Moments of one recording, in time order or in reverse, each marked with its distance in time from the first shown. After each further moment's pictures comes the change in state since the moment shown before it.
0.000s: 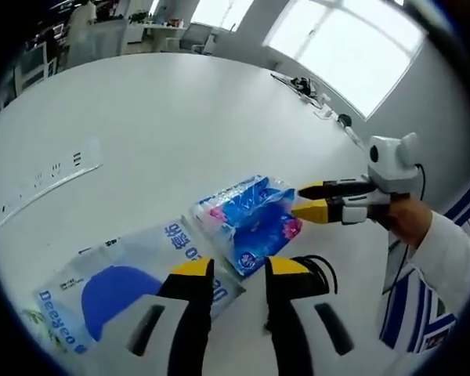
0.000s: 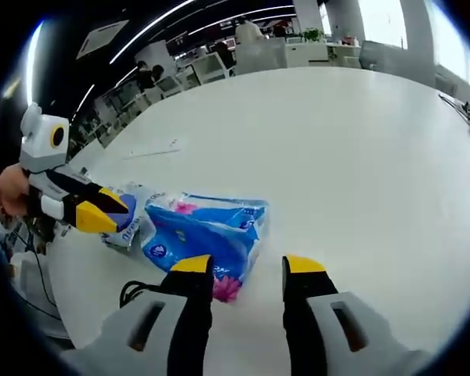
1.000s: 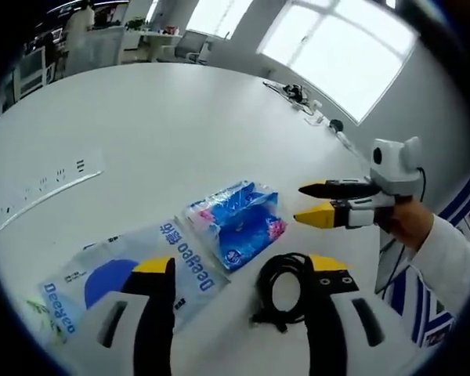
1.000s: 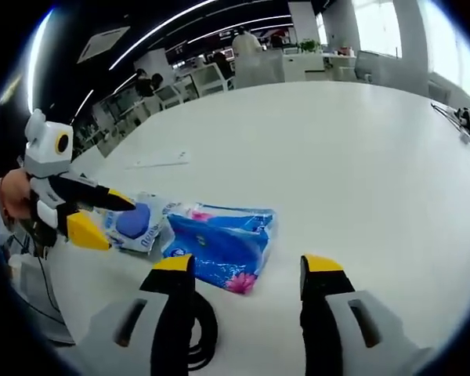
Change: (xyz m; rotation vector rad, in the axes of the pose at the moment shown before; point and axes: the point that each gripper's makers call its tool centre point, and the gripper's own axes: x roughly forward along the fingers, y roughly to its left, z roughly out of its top) left arm -0.024 -0.016 0.002 0.018 -0.041 -0.028; right arm -0.033 0.016 0.012 -0.005 -0.061 -0.027
